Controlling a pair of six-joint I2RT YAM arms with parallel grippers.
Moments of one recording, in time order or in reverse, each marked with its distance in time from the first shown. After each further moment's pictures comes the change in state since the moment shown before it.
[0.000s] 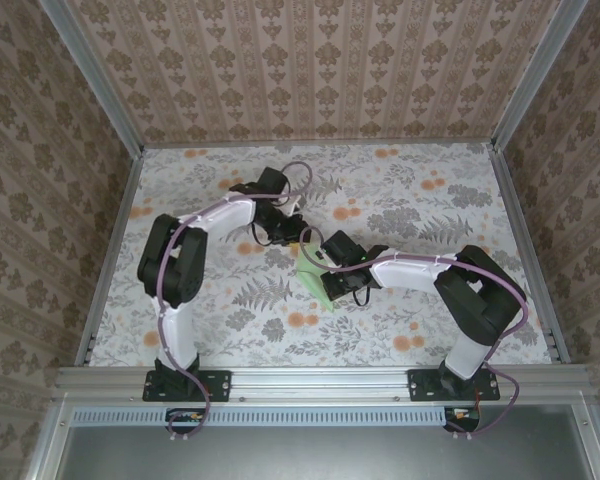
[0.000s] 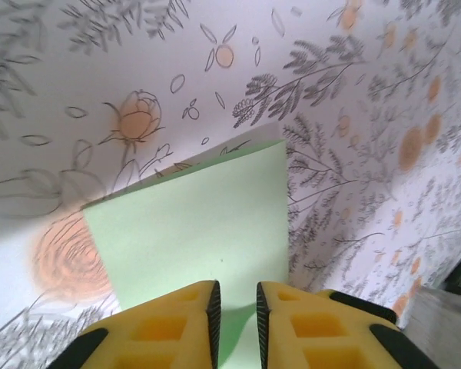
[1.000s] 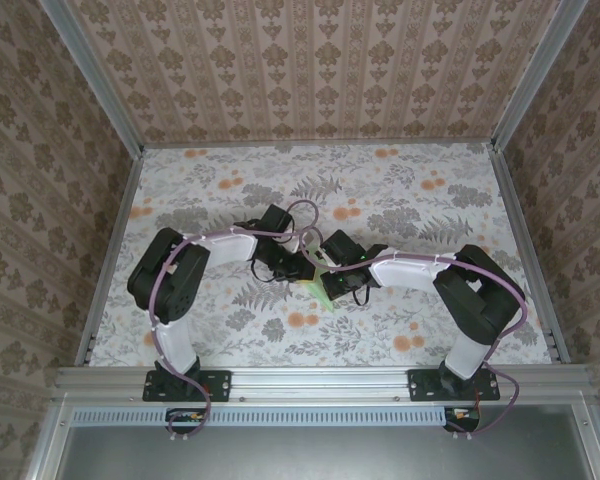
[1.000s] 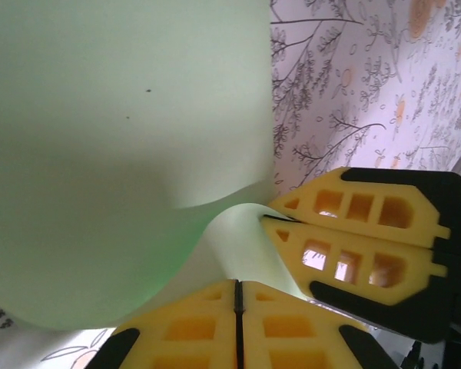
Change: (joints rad) left arm -0.108 -0.086 -0.367 0.275 0.131 -0.084; right arm 0.000 0.007 0.011 -0.014 -0.002 -0.003
